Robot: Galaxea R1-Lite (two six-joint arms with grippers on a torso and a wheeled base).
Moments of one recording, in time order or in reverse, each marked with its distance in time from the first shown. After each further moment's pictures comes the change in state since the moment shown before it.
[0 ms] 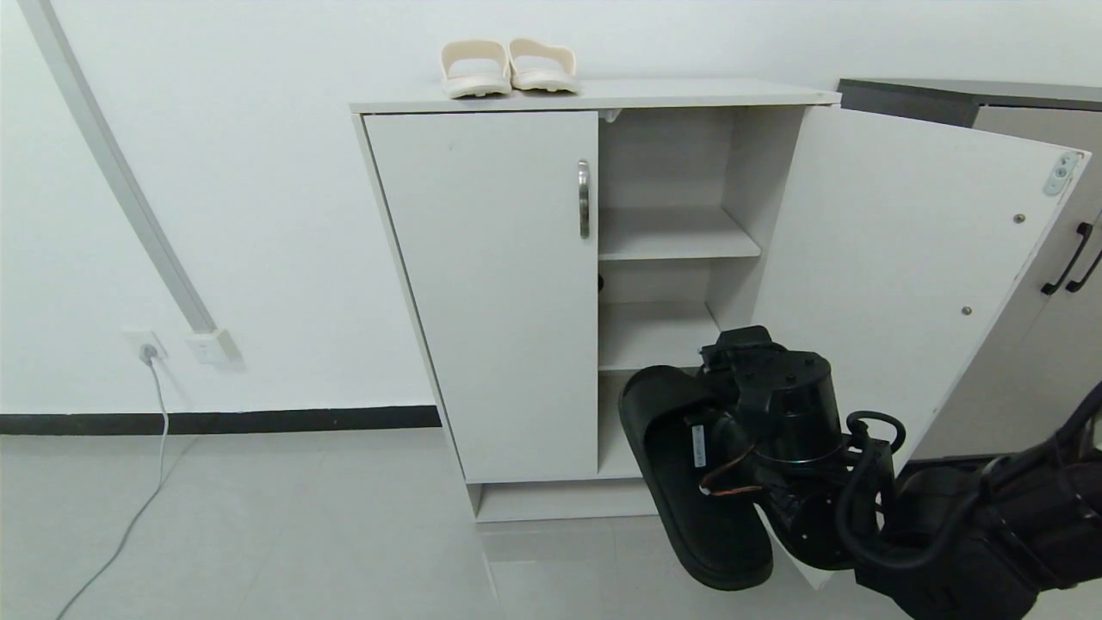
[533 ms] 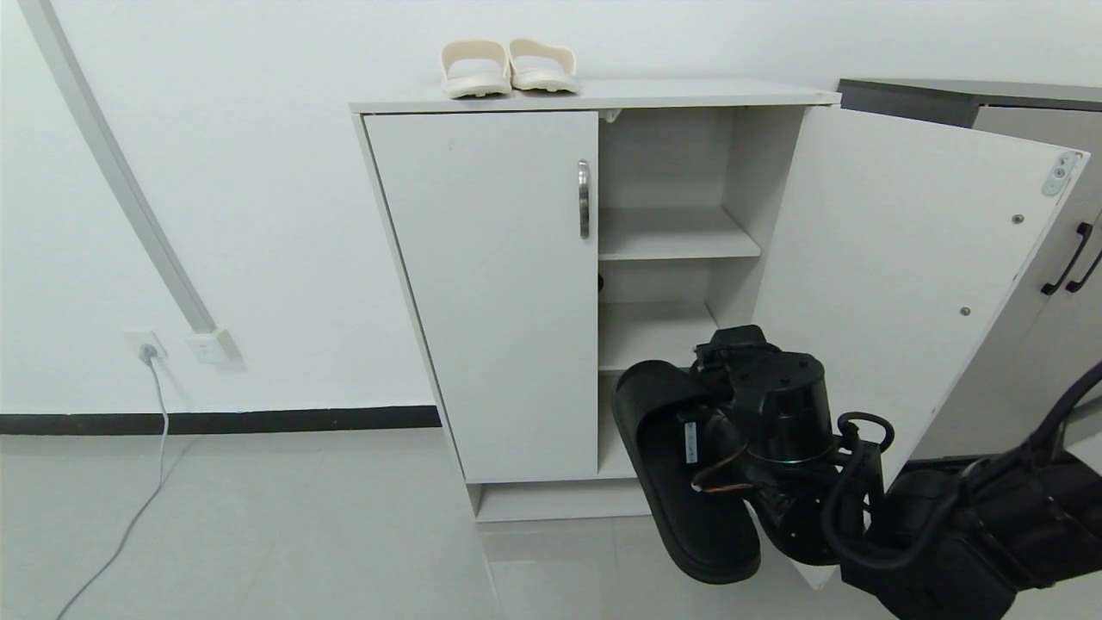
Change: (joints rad) left arm -0.001 -0.007 0.010 0.047 -0.140 0.010; right arm 0.003 0.027 -0.008 -0.057 0.006 -0.004
